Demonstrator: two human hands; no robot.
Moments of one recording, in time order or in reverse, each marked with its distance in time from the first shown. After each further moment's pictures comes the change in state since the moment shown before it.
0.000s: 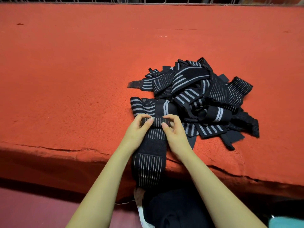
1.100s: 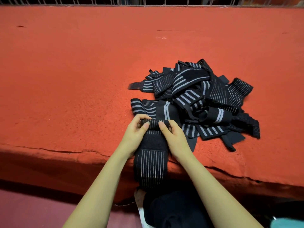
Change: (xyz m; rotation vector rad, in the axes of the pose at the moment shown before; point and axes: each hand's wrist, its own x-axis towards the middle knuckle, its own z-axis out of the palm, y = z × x) left_hand -0.002 -0.006 -0.006 -0.155 -0.041 0.115; right_hand -0.003 -0.002 0.000 0.002 0.006 0.018
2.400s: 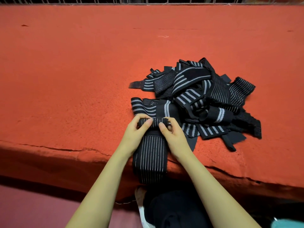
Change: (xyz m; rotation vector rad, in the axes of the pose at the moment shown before) left_hand -0.002 0.002 0.003 0.050 0.043 -0.010; right_hand 0.001 0.003 -0.002 0.032 -0.073 -0.025
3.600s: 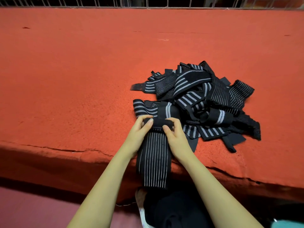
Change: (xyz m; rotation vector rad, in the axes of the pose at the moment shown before) left_hand -0.001 0.003 0.000 -0.132 -0.063 -0.107; right_hand 0.000 0.000 -0.001 -0.169 0.055 0.014
